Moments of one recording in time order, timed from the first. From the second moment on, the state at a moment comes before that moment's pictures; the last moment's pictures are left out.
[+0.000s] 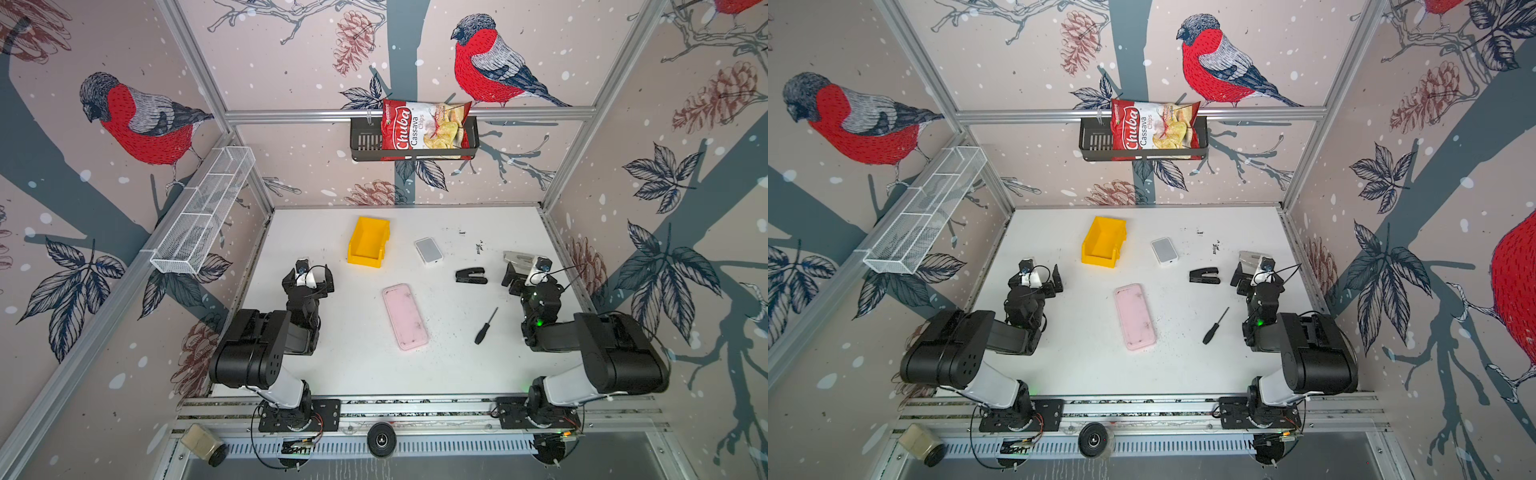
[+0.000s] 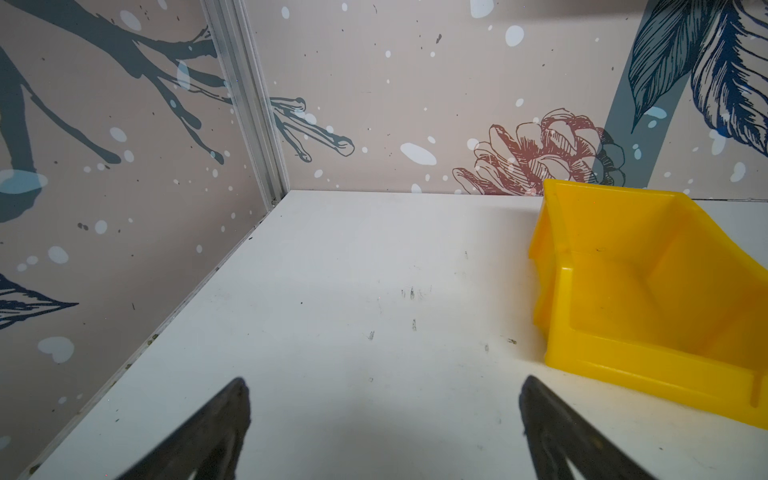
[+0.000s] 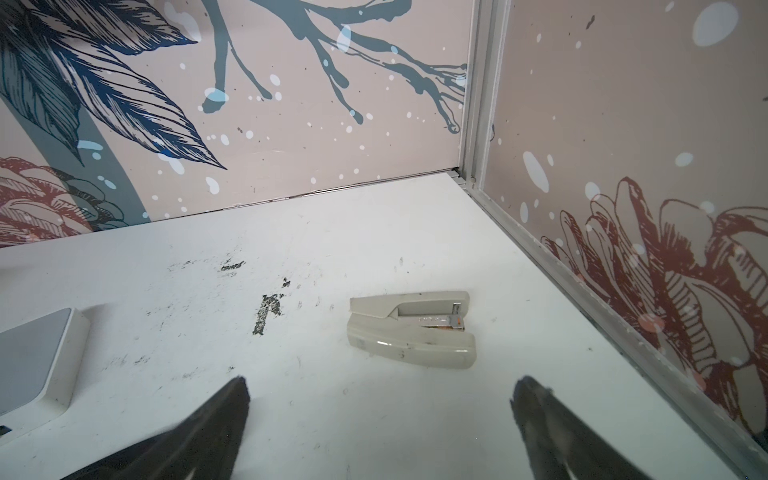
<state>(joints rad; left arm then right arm) -0.06 1.56 0.23 1.21 -0.20 0.02 0.01 1.50 0.23 1.11 0.12 0.05</state>
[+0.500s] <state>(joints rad) -0.07 1.43 0.24 1.12 -0.24 0.01 0.02 1.37 0.27 0.98 0.03 0.03</state>
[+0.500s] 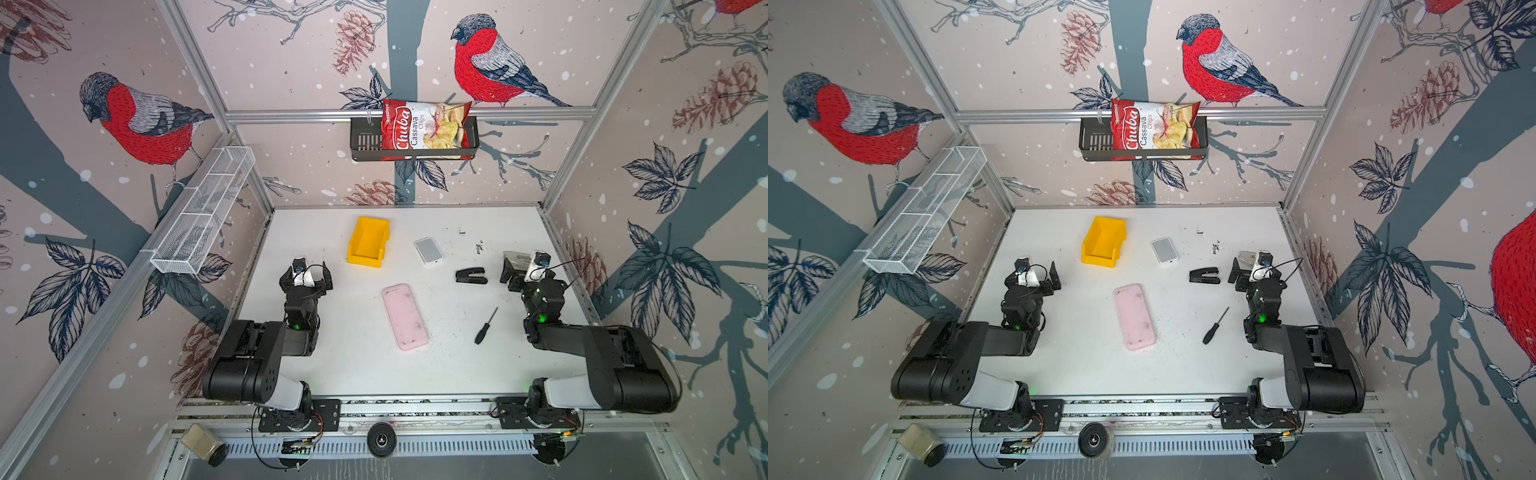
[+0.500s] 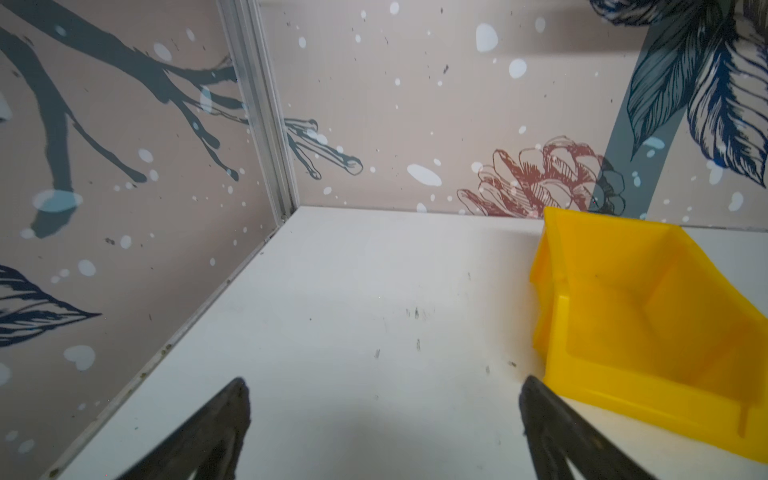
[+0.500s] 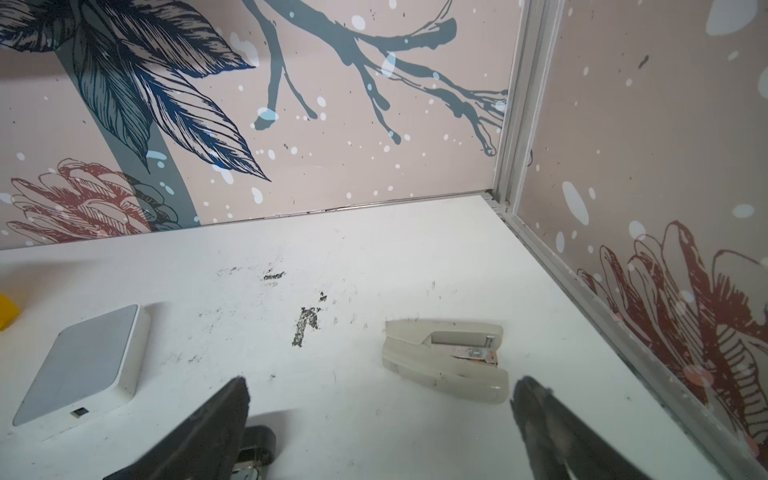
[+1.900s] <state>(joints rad) -0.76 1.26 0.59 0.24 0.20 0.43 0.29 1.12 0.53 -0.42 0.14 0.80</state>
